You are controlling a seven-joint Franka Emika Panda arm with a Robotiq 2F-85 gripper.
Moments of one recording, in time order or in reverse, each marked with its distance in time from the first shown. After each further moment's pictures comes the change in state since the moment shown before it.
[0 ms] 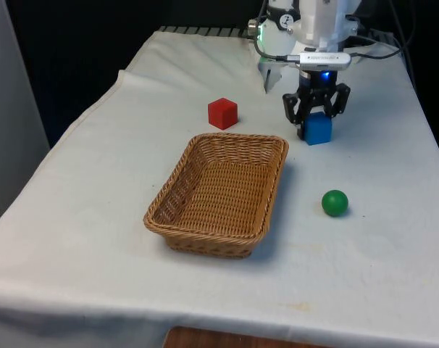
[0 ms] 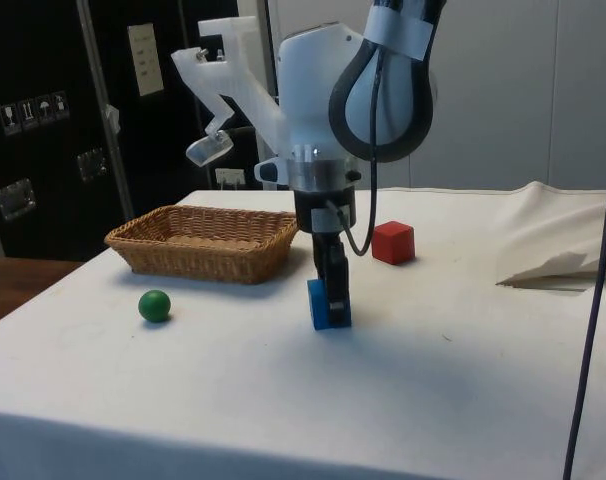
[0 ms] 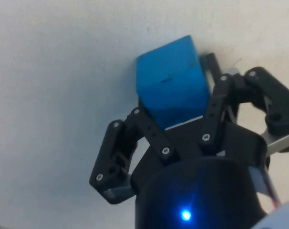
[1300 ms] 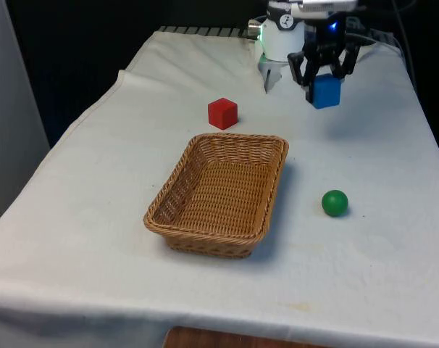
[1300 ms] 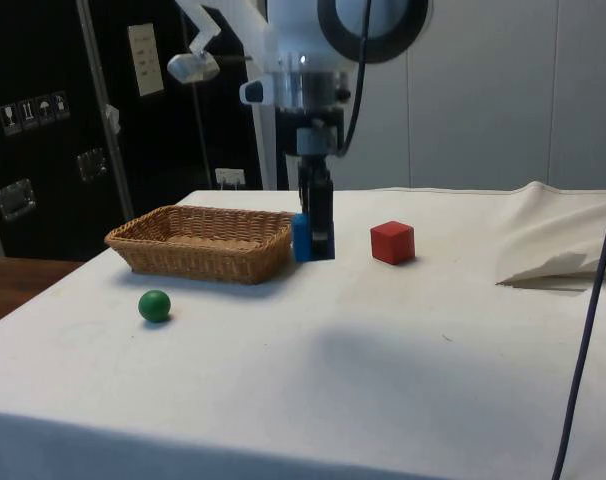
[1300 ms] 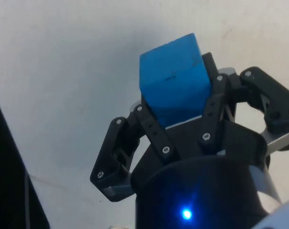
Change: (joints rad) arm 0.000 -0.252 -0.016 -0.008 -0.003 -0.210 0.006
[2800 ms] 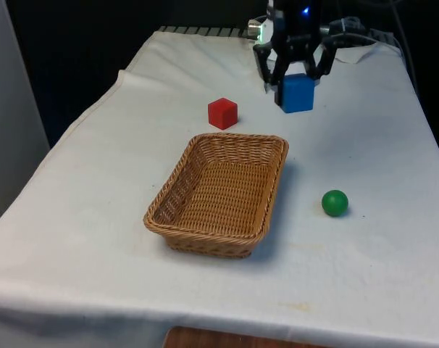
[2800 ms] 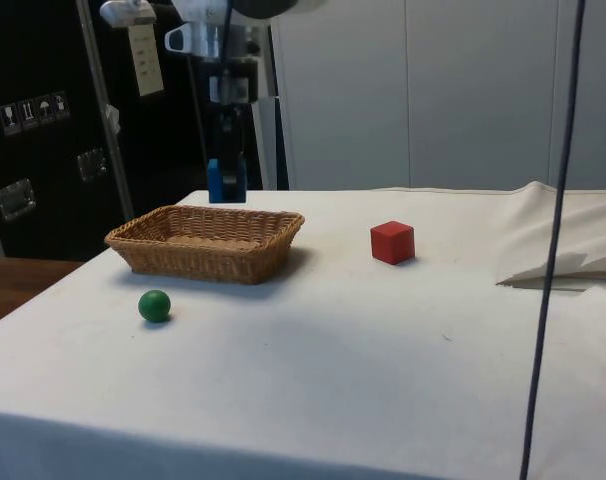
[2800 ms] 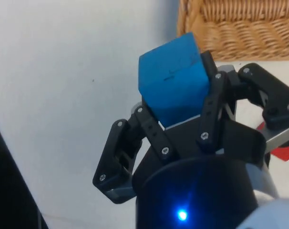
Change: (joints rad) arm -0.003 0.176 -0.134 0.406 -0.019 -0.168 -0.056
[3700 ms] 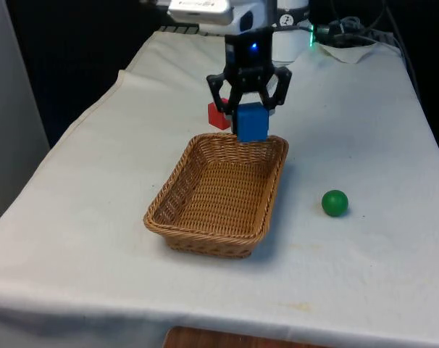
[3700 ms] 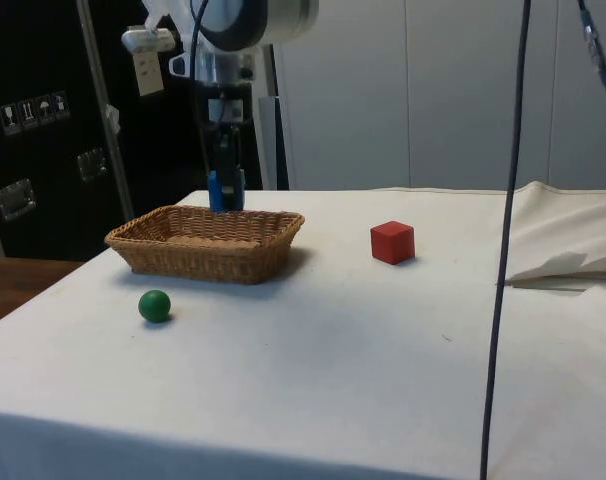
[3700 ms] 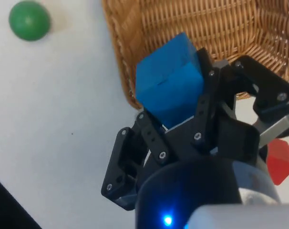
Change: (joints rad) arm -0.025 0.185 -0.101 0.156 0.130 -0.016 -0.174
